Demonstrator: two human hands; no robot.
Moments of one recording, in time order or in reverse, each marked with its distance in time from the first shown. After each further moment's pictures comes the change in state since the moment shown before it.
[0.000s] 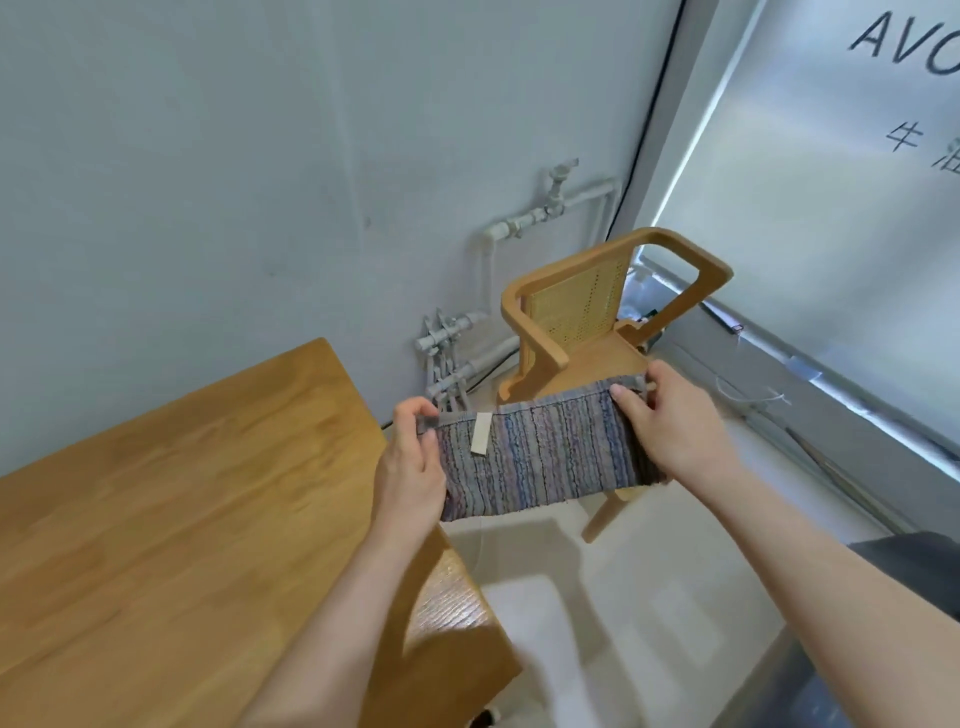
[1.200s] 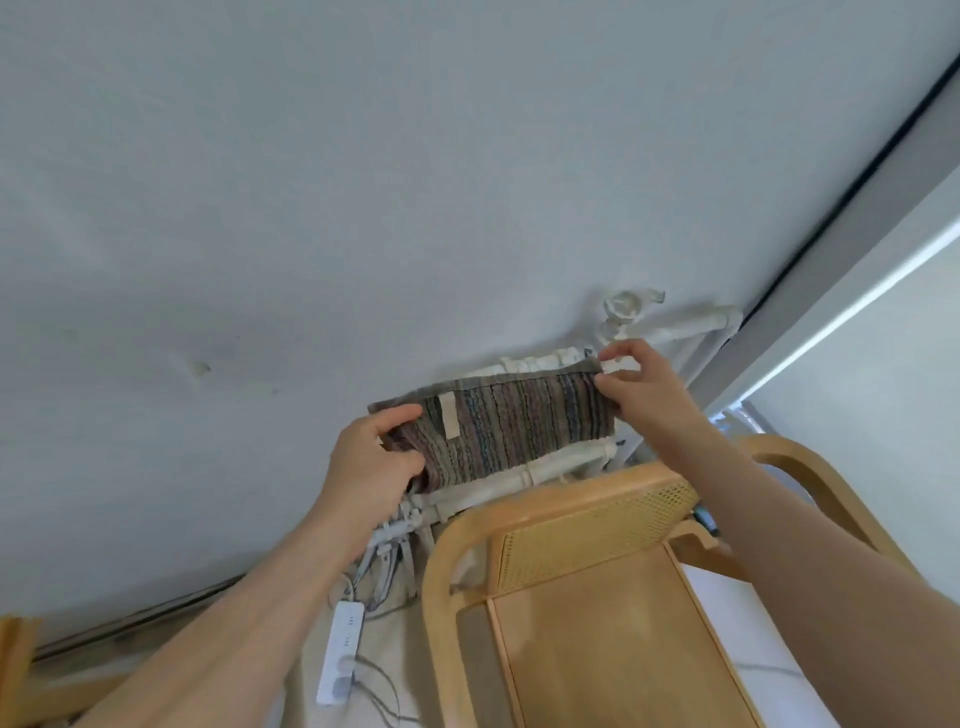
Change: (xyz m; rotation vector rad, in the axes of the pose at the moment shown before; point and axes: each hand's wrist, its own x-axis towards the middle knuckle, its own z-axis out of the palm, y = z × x) left_hand 0.496 -0.003 0.228 -0.269 0.071 -0.557; right_hand 0.626 0.029 0.138 0.604 -0.476 0.013
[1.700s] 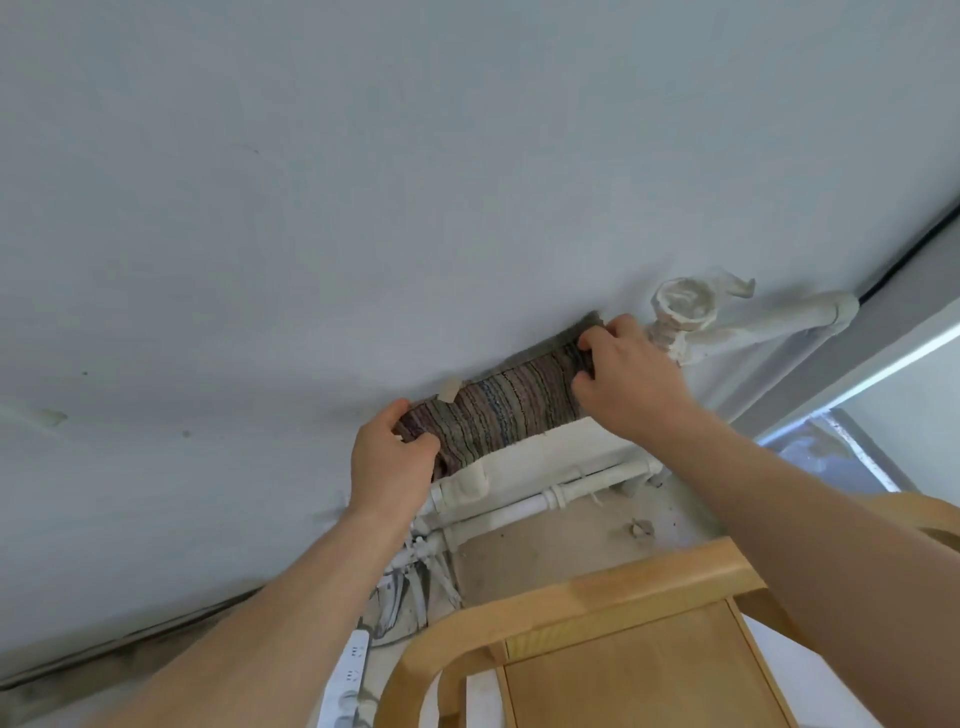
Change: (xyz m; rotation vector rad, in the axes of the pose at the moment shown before) left_hand 0.135 -0.035 0.089 0.056 0.220 -0.047; right_hand 0.156 0.051 0.041 -0.920 0.003 -0.323
